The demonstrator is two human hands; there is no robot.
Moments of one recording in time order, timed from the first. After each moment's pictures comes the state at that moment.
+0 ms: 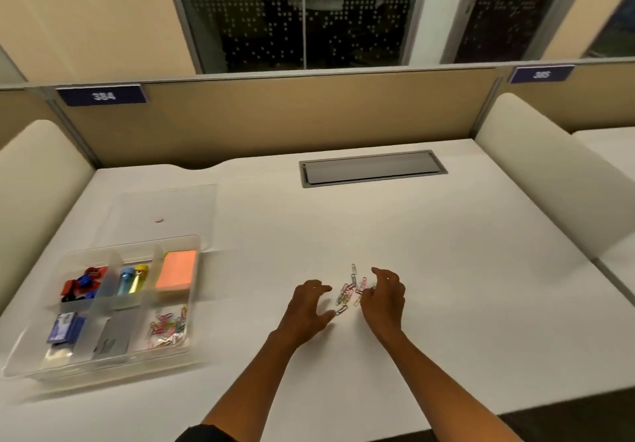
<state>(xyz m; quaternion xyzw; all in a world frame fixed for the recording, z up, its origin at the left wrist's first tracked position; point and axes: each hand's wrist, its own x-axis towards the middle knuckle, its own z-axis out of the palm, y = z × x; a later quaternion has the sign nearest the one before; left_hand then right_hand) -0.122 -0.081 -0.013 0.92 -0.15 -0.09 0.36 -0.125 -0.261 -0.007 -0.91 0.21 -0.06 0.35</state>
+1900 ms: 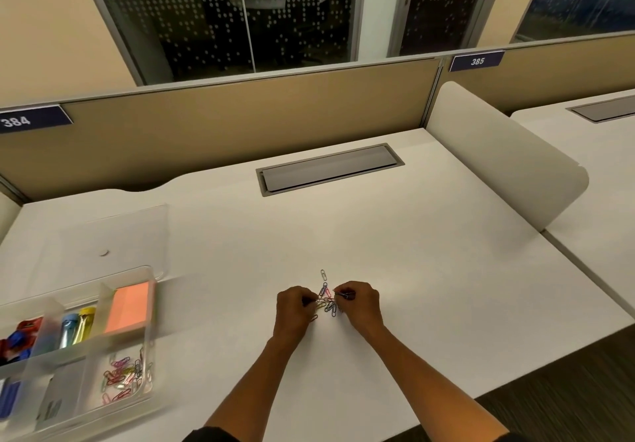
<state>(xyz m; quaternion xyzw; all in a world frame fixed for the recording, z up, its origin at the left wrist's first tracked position) -0.094 -0.134 -0.013 0.88 -0.04 -0.05 0.47 -0.118 -0.288 -0.011 -0.85 0.17 -0.03 0.49</state>
